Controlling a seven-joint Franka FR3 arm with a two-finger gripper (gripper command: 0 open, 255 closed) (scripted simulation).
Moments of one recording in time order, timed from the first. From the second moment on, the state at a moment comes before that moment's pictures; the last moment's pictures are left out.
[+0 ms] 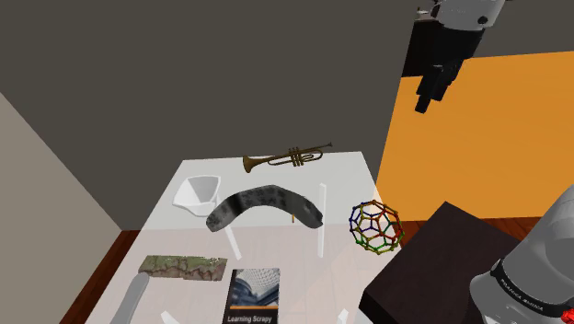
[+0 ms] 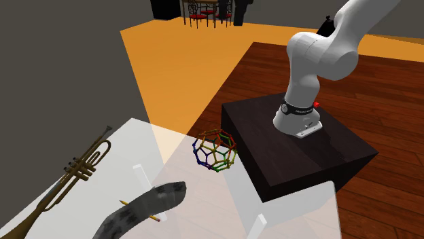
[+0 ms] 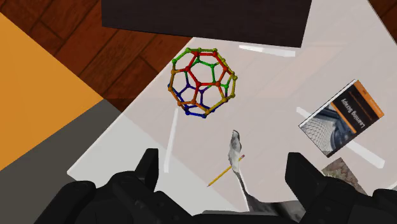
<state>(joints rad) 0.00 -0.75 -0.03 -2.30 0.02 1.62 -0.09</state>
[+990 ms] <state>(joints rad) -0.02 -0.58 -0.19 -2.60 0.14 2.00 -0.18</state>
